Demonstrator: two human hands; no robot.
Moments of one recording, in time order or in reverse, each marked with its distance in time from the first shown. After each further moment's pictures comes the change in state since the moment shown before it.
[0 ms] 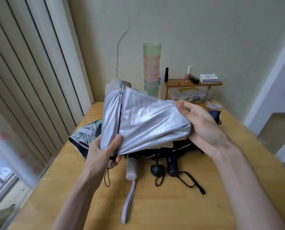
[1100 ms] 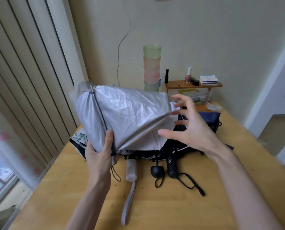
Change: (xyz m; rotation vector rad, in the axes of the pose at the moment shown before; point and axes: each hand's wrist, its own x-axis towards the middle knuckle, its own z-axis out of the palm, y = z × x) left_hand -0.002 -0.005 0.022 -0.177 0.387 0.088; right_hand 0.007 0.013 -0.011 -0.750 0.052 -0.178
